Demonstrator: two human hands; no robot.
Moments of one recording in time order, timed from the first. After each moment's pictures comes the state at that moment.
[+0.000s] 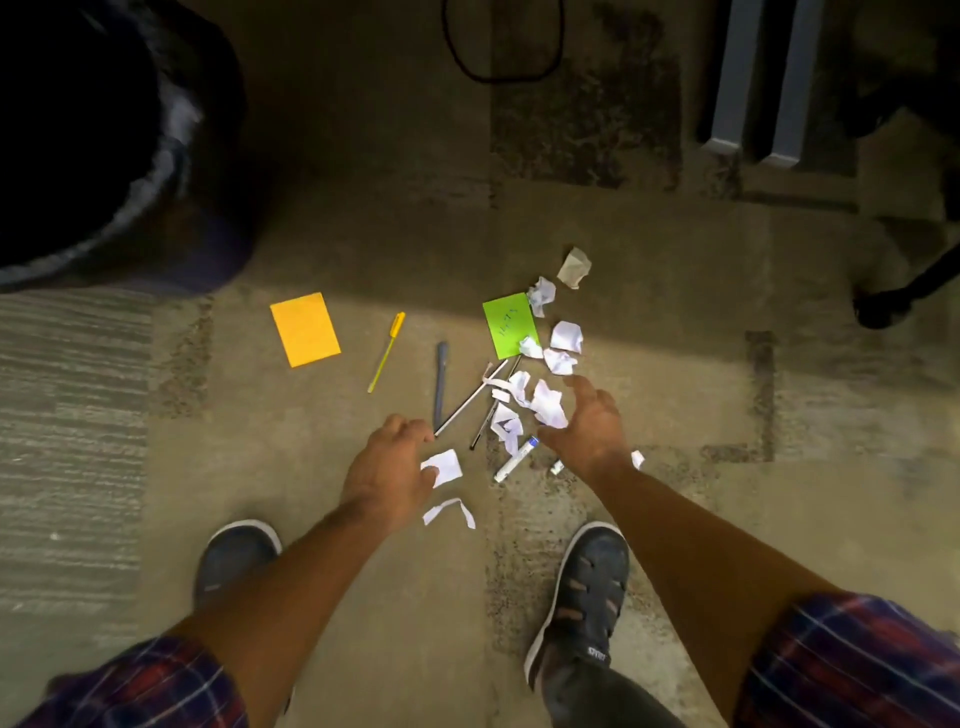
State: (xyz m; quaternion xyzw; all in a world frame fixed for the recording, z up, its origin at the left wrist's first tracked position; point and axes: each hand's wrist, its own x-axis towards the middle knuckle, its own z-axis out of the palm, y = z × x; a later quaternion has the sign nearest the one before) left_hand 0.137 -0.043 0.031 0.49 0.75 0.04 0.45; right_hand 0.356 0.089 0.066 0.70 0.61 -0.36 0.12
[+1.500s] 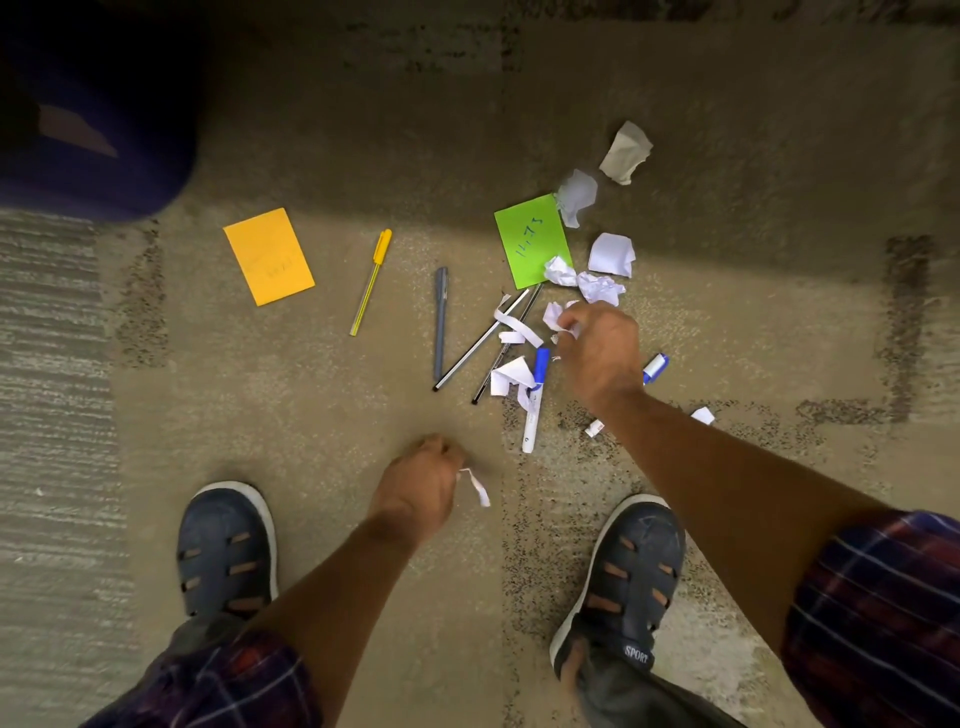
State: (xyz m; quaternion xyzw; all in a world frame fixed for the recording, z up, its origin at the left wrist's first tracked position) left_hand 0.211 -0.094 -0.080 0.58 0.68 -0.13 0.43; right_hand 0.370 0.116 -0.068 0.66 0.68 -0.31 0.06
